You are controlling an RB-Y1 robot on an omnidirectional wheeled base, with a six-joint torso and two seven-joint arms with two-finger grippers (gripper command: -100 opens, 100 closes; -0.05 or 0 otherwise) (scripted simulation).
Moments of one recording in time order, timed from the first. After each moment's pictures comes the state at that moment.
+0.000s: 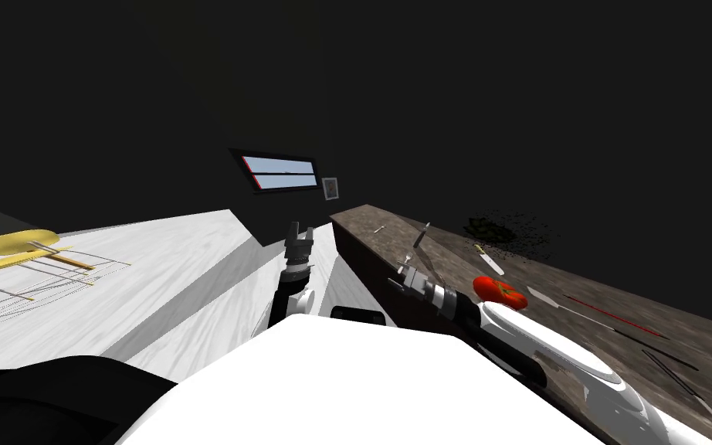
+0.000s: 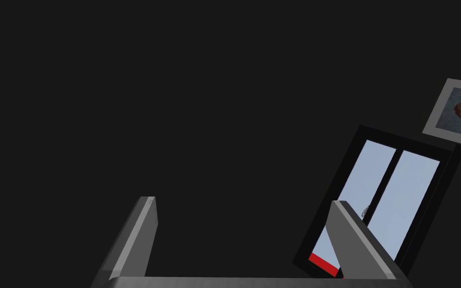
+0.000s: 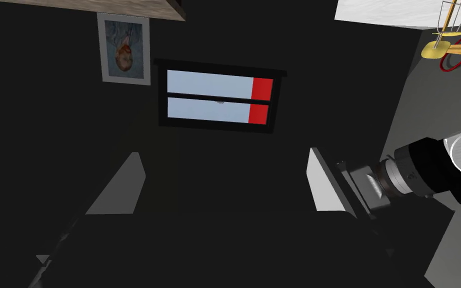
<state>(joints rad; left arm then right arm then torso) 0.51 -0.03 -0.06 -2.23 -0.05 -0.59 0.04 0.45 -1.19 0.30 -2.24 0.54 -0.25 0.42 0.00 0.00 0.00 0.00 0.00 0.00</state>
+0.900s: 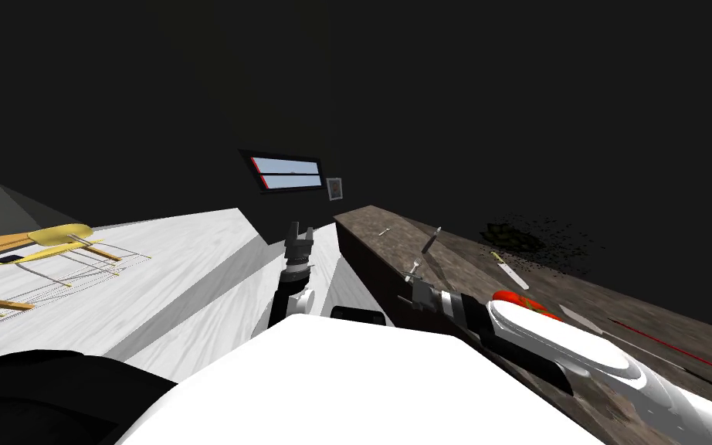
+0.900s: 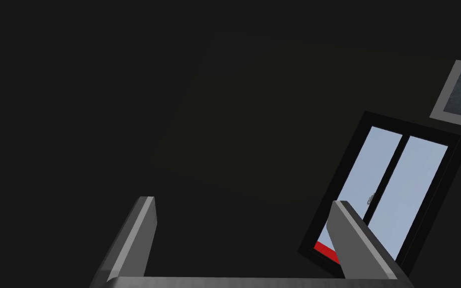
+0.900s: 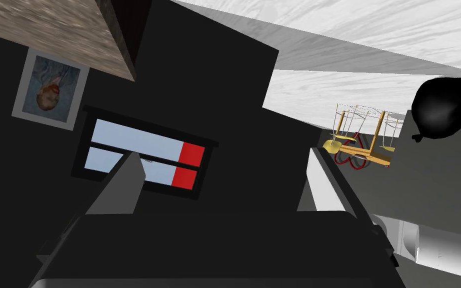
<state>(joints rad) 0.51 -0.03 -0.06 -2.23 -0.05 -0.59 0.04 0.42 -1.45 0.40 -2.21 0.71 -0.24 0.42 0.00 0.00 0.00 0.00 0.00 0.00</state>
